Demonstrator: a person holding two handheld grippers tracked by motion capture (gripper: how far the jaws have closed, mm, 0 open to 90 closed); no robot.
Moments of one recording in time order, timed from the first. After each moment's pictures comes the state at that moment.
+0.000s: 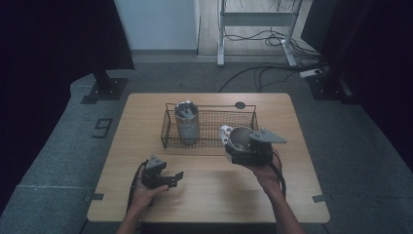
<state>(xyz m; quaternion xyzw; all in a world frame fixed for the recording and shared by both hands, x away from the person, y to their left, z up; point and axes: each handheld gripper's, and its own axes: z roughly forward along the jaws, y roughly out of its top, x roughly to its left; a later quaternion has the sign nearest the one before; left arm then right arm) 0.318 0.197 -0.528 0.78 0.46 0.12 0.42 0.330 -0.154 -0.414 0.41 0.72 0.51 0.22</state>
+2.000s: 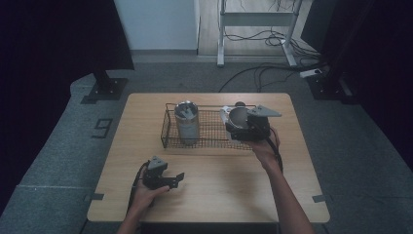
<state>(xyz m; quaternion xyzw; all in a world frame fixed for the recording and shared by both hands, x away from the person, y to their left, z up) 0.318 0.194 -0.531 0.78 0.45 0.12 0.41 0.399 -0.156 -0.398 0.42 0.72 0.50 0.23</state>
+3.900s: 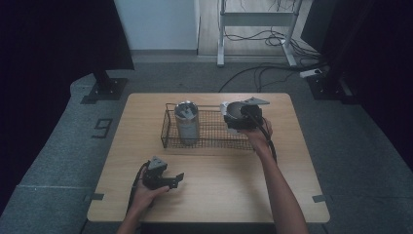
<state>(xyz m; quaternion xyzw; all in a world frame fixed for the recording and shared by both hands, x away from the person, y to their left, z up) 0.319 0.195 -0.534 0.79 0.45 0.12 0.40 0.468 -0.150 -0.433 0.46 0.74 0.45 0.22</state>
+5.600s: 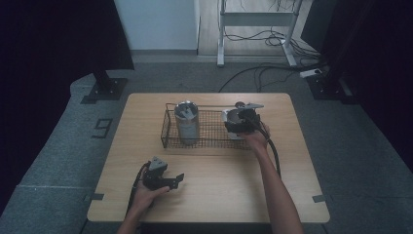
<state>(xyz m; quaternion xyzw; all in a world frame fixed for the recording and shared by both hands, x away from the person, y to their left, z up) 0.317 0.193 -0.534 0.79 0.45 0.13 0.40 0.490 -0.150 -0.478 0.48 0.75 0.40 0.21</state>
